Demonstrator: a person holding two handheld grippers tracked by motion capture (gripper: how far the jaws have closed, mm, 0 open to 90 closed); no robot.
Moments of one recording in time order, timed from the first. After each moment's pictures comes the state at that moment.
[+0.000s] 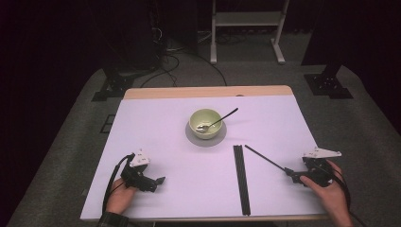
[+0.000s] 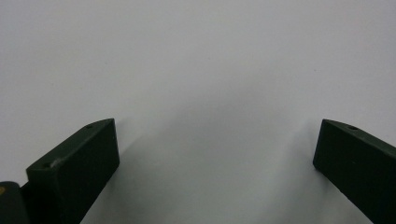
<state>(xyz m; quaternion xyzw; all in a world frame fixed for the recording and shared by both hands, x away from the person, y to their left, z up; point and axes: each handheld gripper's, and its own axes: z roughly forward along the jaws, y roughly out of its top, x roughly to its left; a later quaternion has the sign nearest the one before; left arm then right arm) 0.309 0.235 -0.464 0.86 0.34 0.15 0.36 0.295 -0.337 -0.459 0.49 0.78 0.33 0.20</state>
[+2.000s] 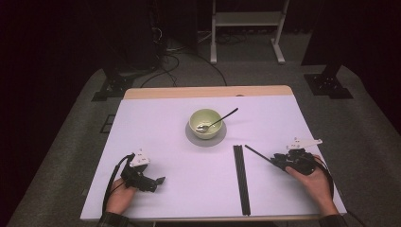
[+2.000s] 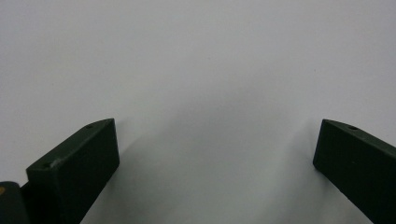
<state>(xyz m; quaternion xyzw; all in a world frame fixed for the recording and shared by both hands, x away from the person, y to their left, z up) 0.309 0.235 -0.464 0.86 0.34 0.15 0.36 0.327 -0.299 -0.448 0.40 0.83 0.37 0.14</state>
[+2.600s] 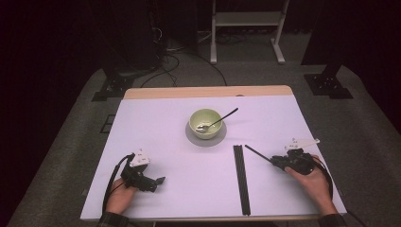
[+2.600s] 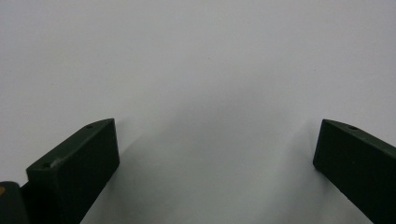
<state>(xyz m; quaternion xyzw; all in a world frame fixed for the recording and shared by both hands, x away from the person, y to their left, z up) 0.309 0.235 -0.464 0.86 0.34 0.15 0.36 0.329 -0.297 -0.452 0.40 0.83 0.36 0.13</state>
